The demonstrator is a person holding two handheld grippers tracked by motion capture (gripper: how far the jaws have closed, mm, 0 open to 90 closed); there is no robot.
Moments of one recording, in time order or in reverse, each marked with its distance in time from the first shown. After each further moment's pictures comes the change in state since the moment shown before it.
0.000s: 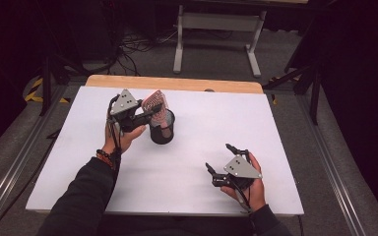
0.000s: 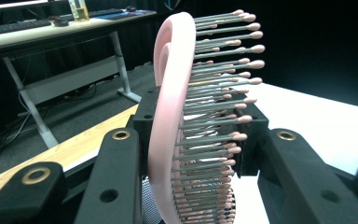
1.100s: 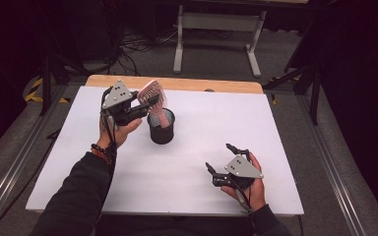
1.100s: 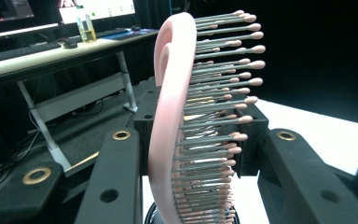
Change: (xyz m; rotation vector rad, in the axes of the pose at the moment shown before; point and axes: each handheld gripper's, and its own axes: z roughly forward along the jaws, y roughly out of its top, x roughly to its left) left arm 0.003 0.026 -0.014 -0.048 0.010 0.031; right arm -0.002 0.000 -0.001 -0.015 0.004 0.014
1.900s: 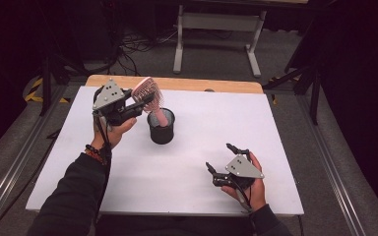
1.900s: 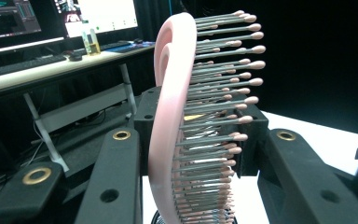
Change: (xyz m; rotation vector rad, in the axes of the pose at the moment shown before) left arm 0.002 0.009 -0.017 -0.048 0.007 0.005; right arm -0.001 0.000 -0.001 -0.005 -0.002 0.004
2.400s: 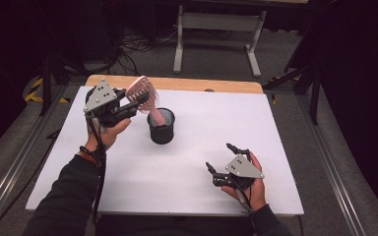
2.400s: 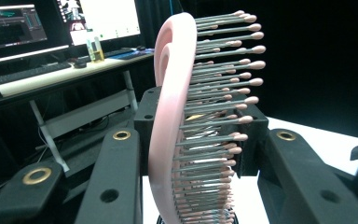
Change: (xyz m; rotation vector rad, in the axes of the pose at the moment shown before) left arm 0.002 0.004 -0.015 -0.022 0.007 0.012; right arm 0.000 0.000 0.000 -0.001 0.001 0.001
